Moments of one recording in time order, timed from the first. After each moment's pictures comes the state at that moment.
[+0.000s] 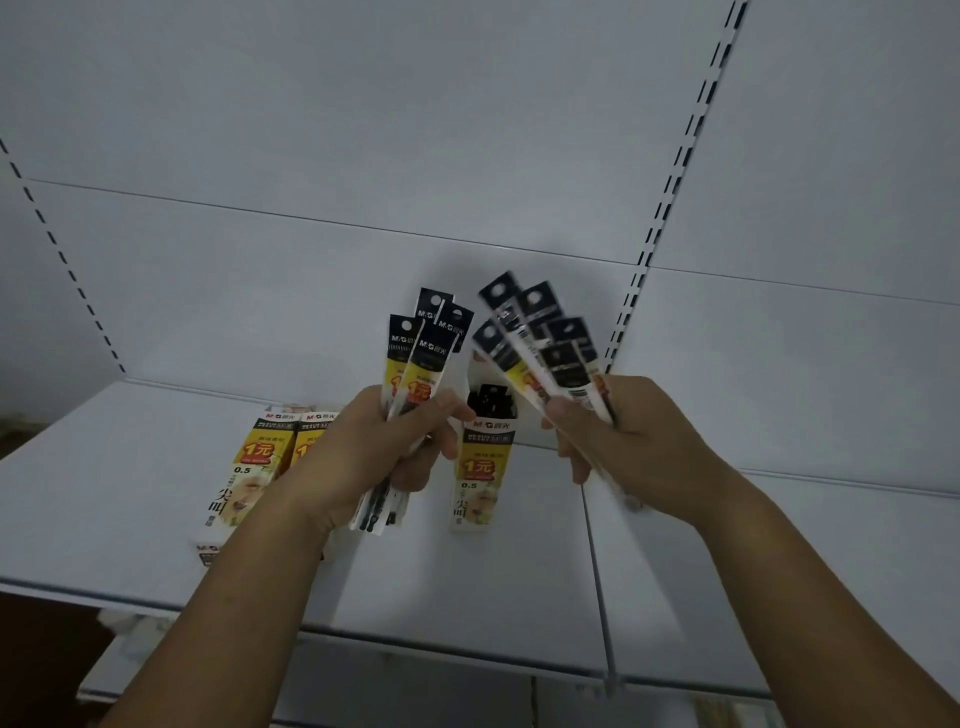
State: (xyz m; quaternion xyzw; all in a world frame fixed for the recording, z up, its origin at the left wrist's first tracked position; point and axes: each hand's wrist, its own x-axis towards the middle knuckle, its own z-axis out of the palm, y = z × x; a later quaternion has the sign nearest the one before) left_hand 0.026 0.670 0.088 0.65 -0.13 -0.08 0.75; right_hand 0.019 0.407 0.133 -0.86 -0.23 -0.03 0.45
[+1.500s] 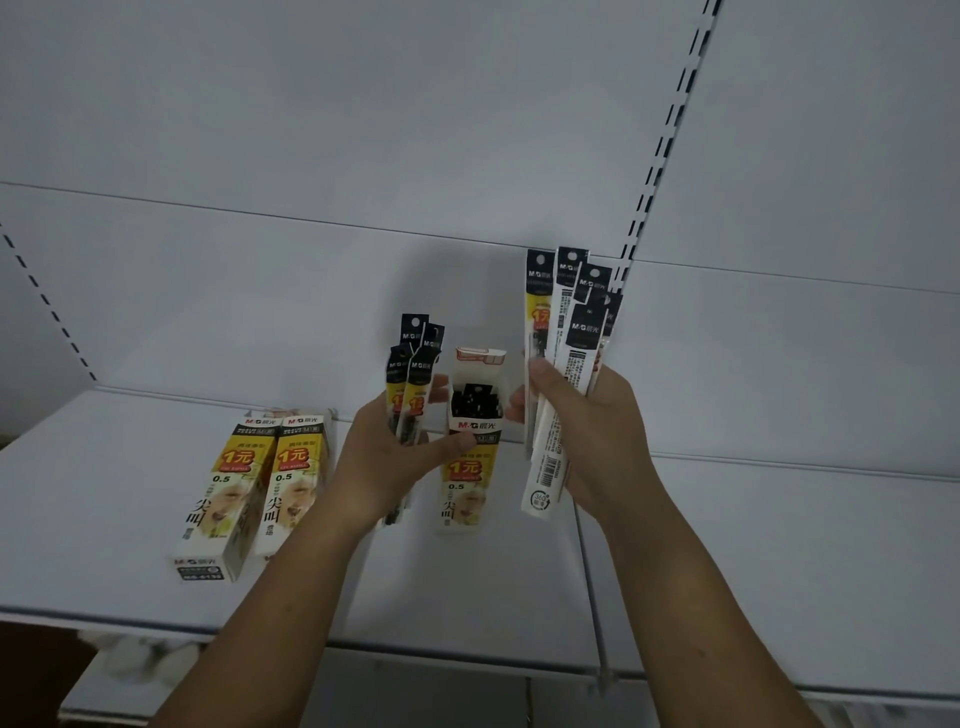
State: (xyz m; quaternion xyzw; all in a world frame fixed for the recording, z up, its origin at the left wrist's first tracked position) left_hand 0.048 0.646 0.047 0.76 -0.08 0.06 0.65; right_hand 0.030 0.452 0.111 -0.67 -0.02 -0.08 0.74
